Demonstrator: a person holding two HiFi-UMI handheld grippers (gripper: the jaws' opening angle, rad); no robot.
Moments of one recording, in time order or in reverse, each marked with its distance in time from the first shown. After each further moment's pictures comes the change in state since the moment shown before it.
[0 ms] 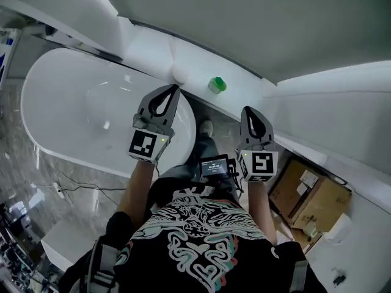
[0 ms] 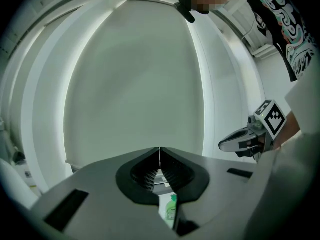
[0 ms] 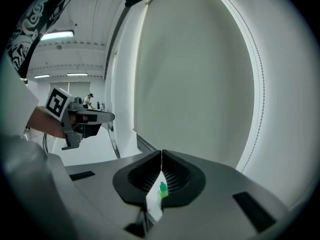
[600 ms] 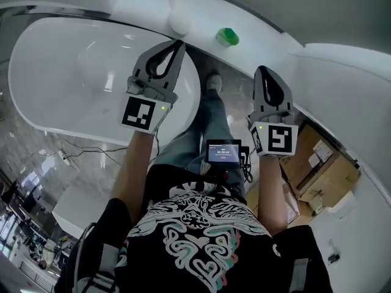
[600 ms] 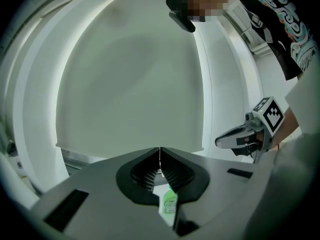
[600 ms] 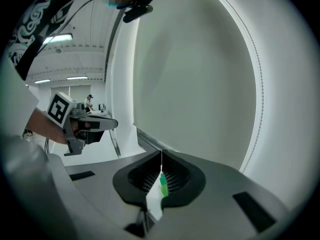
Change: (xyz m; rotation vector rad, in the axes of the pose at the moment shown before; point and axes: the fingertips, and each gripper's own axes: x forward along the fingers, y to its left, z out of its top) left arm 0.049 0.008 -0.104 -0.025 0.064 -0.028; right arm 0.062 -0.012 -0.084 0.020 0.004 0.035
